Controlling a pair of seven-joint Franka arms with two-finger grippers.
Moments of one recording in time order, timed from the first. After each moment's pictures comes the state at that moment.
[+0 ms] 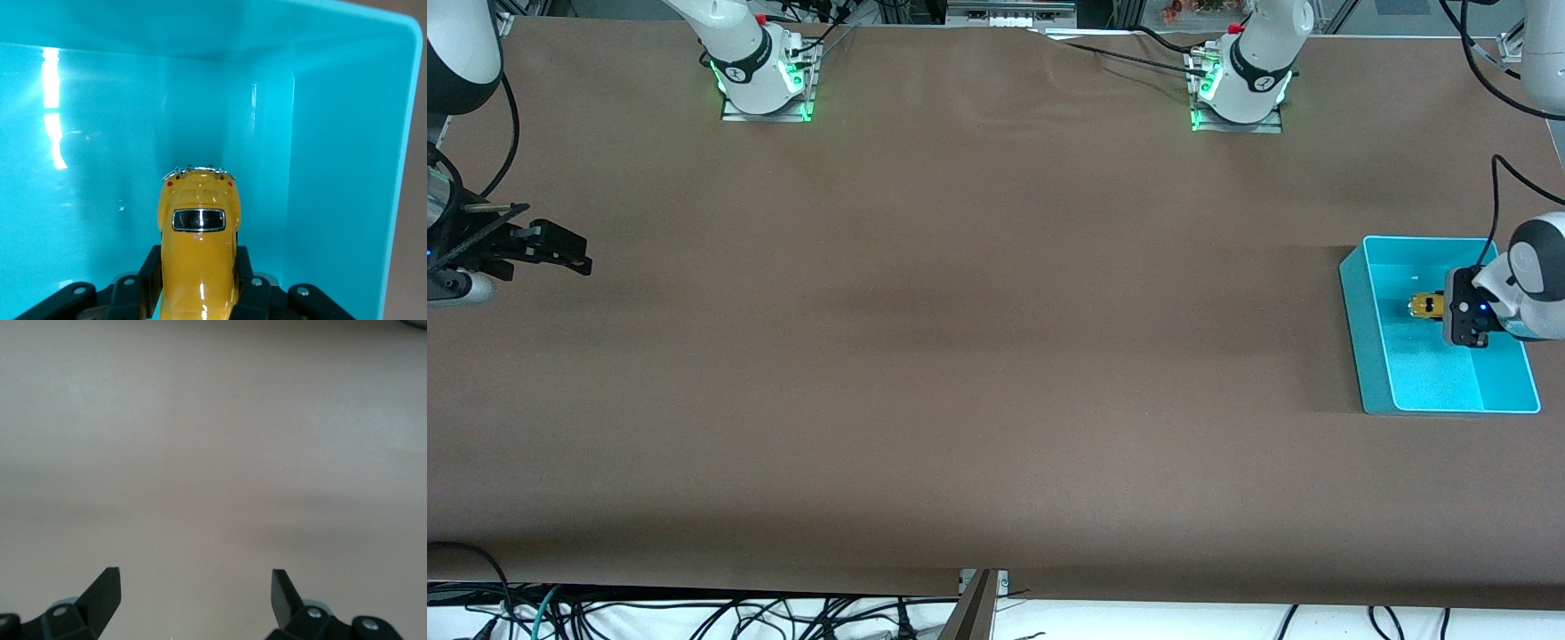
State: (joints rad) left arm 0.31 0.55 0.15 -1.82 0.15 2.08 1.92; right arm 0.07 0.17 -0.08 -1.48 -0.01 1.63 -0.11
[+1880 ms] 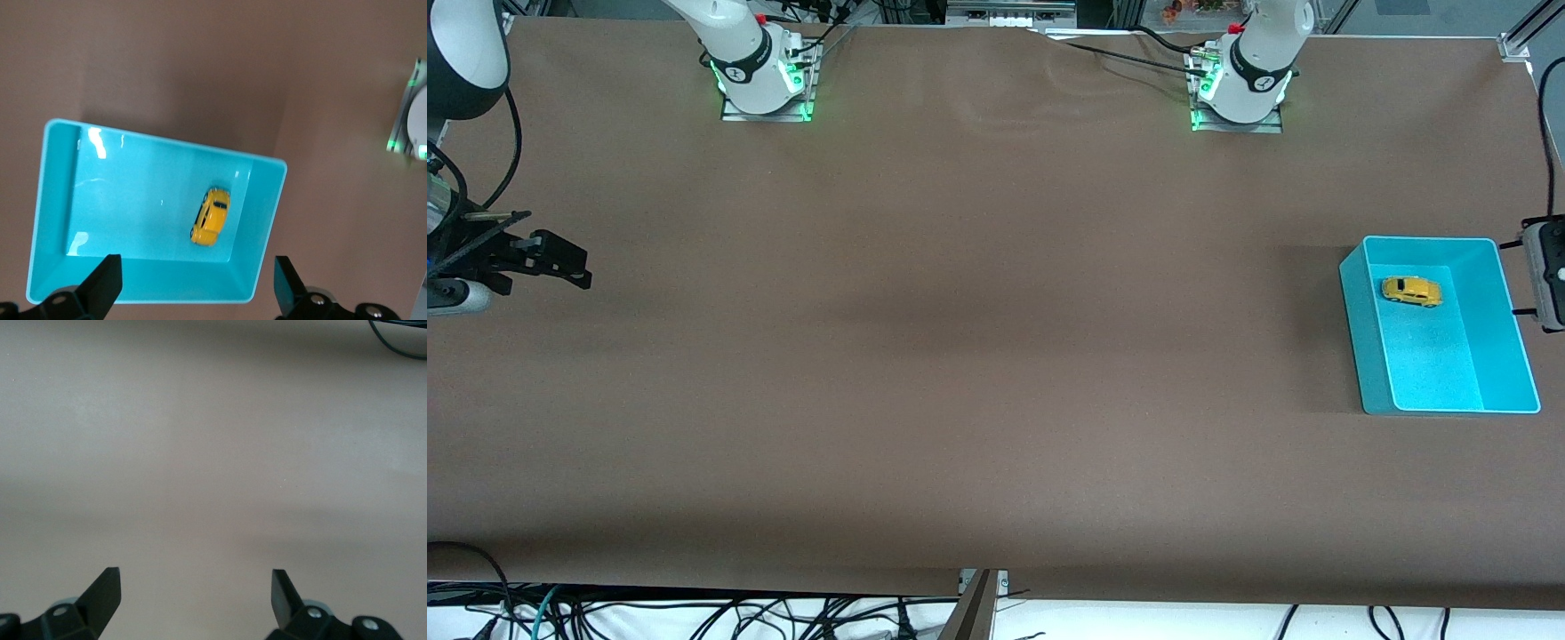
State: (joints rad) left arm 0.34 0.33 -0.10 -1.48 0.15 1.55 1.54; right arm 0.07 0.19 -0.08 -1.47 -0.01 1.69 -0.11
